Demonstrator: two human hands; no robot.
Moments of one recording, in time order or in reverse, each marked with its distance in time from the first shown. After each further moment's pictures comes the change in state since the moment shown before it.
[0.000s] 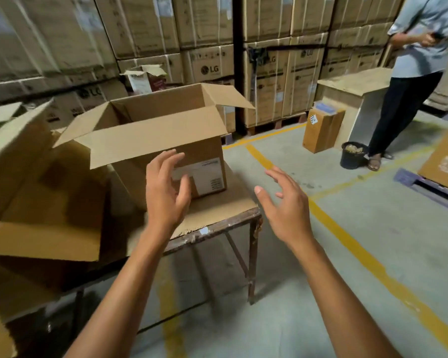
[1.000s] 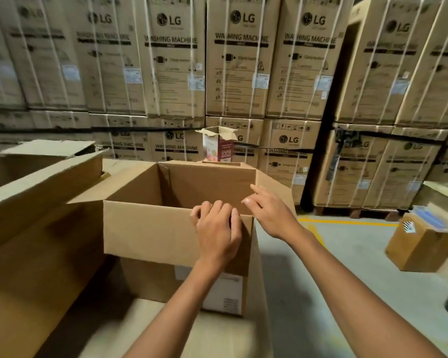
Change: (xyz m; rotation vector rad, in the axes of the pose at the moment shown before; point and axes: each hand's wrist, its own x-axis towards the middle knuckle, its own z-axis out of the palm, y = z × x) left_hand 0.191 -0.080 0.192 0.488 0.332 -0.163; right_hand 0.365 0.034 0.163 -0.249 -0.731 -0.393
